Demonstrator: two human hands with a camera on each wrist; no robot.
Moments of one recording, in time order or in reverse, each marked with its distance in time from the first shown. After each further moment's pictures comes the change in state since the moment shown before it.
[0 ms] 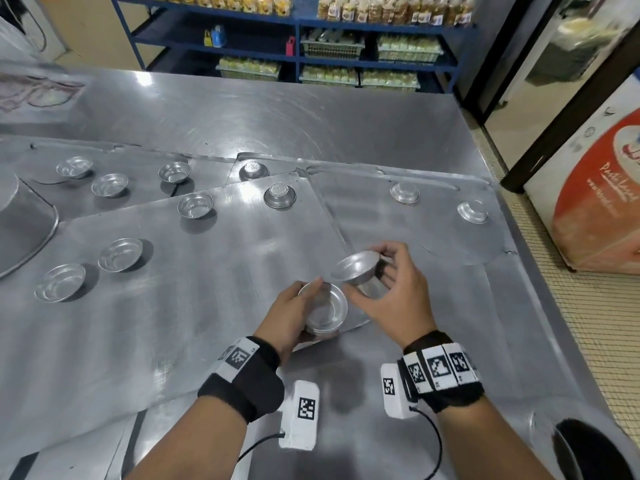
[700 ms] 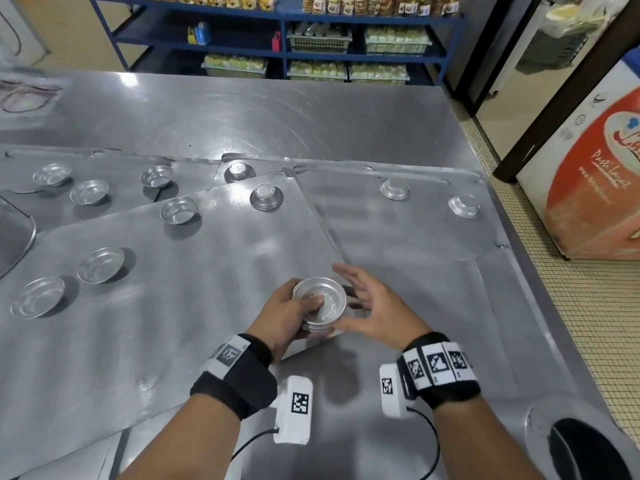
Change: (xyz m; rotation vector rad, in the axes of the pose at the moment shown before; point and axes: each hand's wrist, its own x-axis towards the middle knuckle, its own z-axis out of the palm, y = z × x) left_hand 0.019 0.003 0.009 0.024 -0.046 0.009; right_hand 0.004 0.035 -0.009 0.093 -0.525 0.226
